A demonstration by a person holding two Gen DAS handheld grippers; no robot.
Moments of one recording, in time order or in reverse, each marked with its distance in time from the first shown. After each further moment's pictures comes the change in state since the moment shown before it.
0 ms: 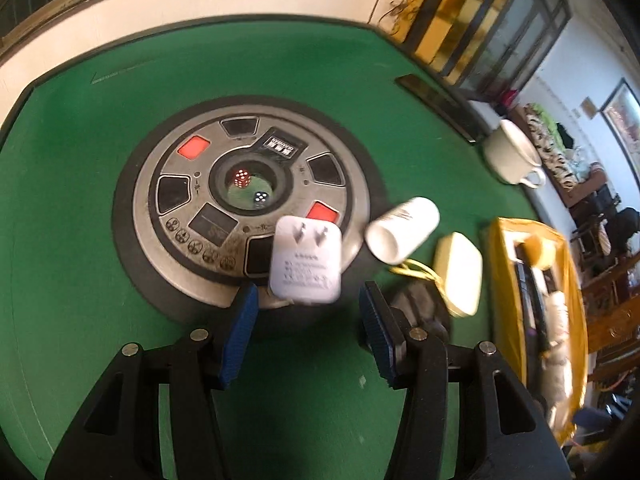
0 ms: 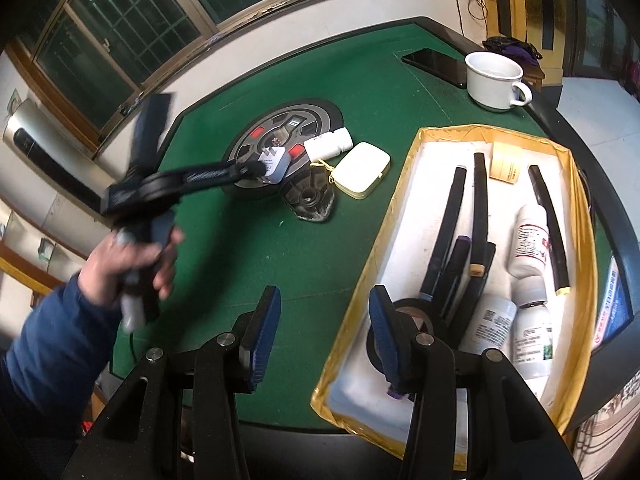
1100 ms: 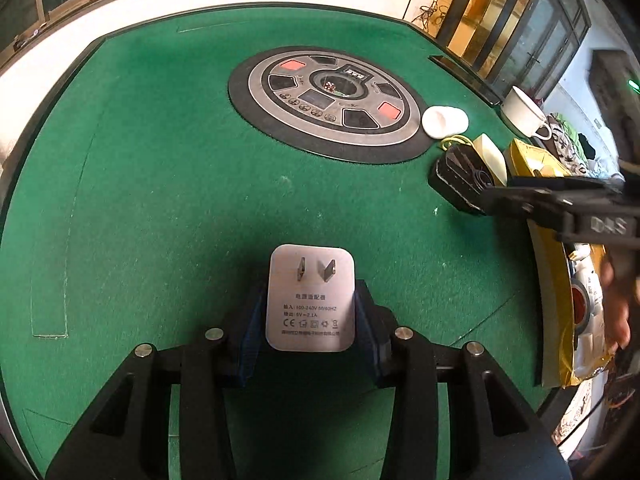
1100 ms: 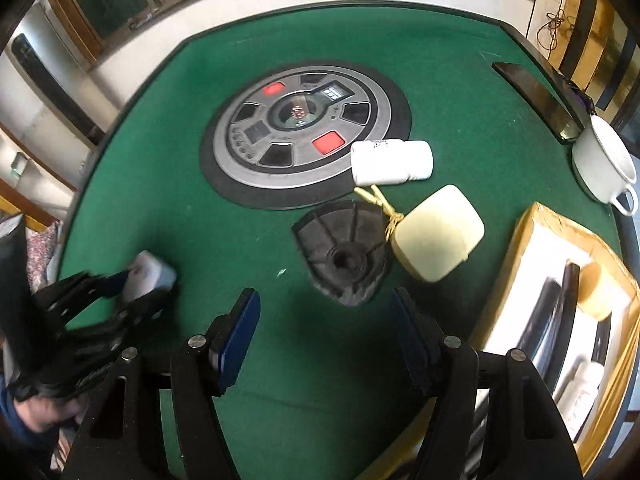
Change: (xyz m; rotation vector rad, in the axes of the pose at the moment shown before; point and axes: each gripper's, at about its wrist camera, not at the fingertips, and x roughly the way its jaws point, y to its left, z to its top) left arm -0.059 0.047 -0.130 -0.053 -0.038 0.090; right arm 0.138 0.051 0.077 -0.265 0.183 -0.105
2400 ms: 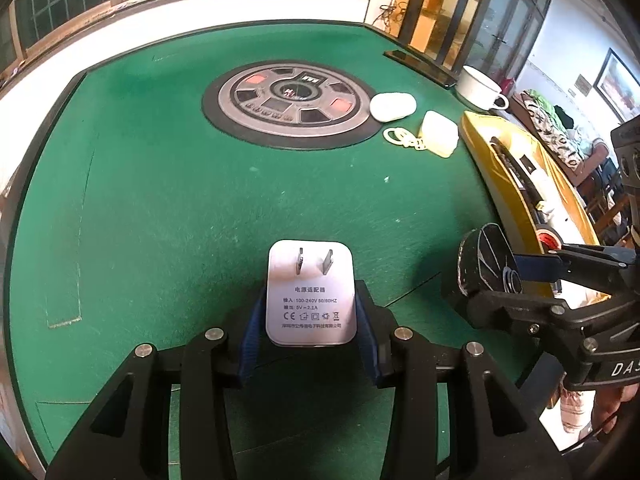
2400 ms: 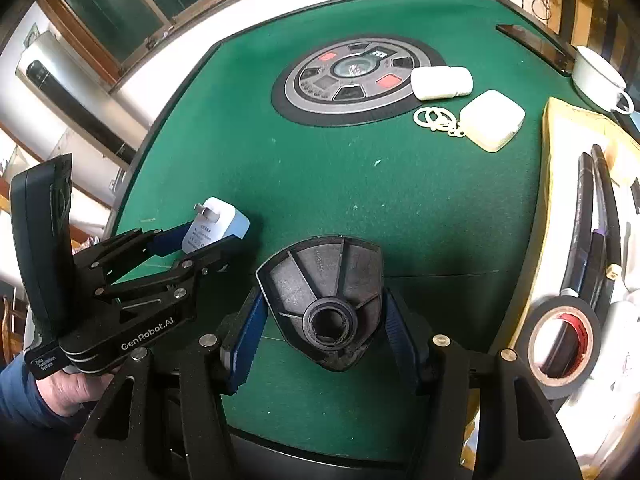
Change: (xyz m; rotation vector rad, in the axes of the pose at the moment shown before) left arm -0.035 -0.022 -0.028 0.128 -0.050 -0.035; right arm -0.031 0.050 -0.088 0.120 -0.055 0.143
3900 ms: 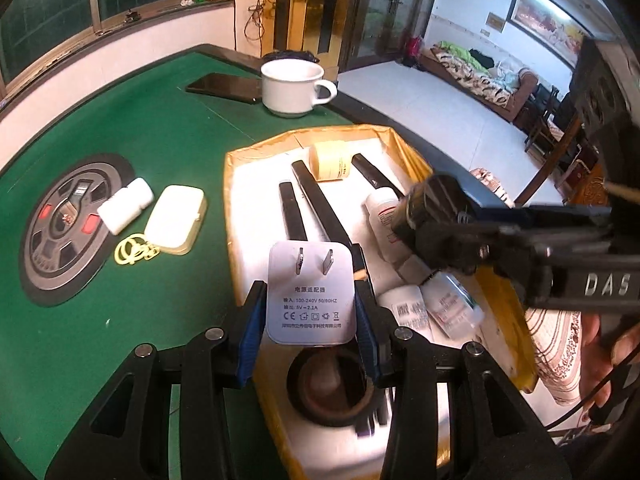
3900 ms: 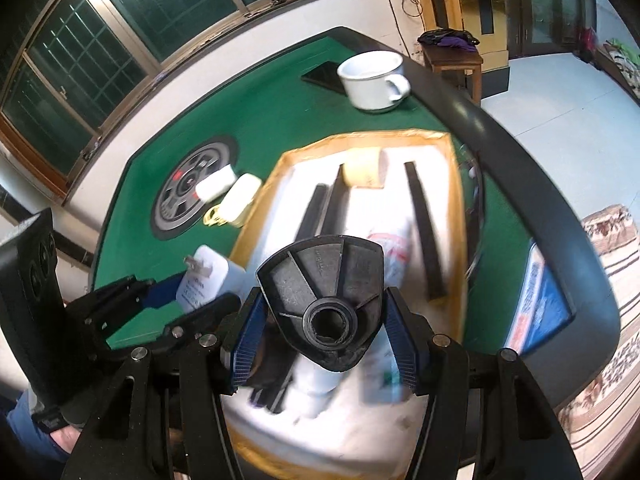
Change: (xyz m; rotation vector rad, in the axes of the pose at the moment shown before) left arm 0.043 -0.238 0.075 0.289 0.005 -0.163; right arm -0.125 -0.201 -0.009 0.281 -0.191 -0.121
